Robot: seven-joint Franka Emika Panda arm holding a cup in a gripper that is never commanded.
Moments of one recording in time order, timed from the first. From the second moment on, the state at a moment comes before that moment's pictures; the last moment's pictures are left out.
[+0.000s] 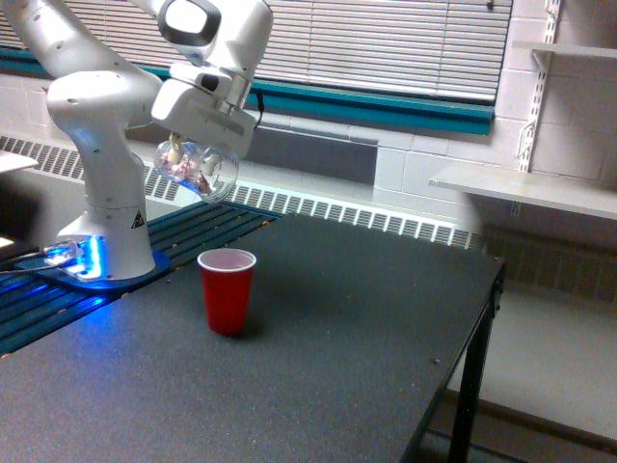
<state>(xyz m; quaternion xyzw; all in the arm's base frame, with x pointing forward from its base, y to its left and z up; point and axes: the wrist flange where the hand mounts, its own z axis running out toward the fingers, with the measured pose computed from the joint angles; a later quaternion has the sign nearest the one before) 0.250 -0.029 0.359 0.86 -0.46 0.01 0.21</state>
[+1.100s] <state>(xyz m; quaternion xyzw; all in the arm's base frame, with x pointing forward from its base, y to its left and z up) 0.260 -0.034 0.331 0.86 -0.46 -0.03 0.23</state>
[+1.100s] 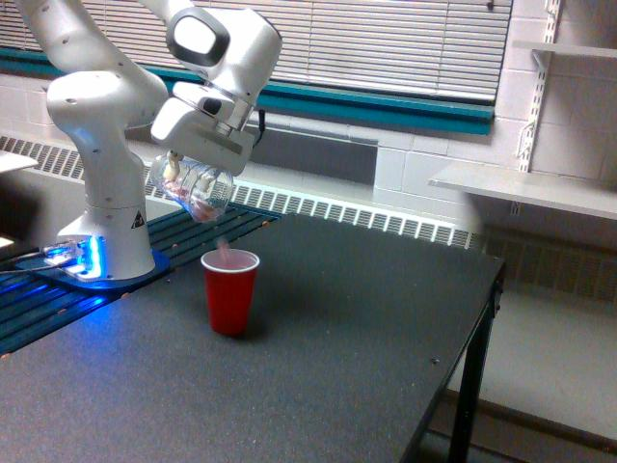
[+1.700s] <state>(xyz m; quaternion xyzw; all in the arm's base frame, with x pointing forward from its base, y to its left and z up) 0.265 -0.031 0.329 0.86 -0.45 -0.04 0.24</state>
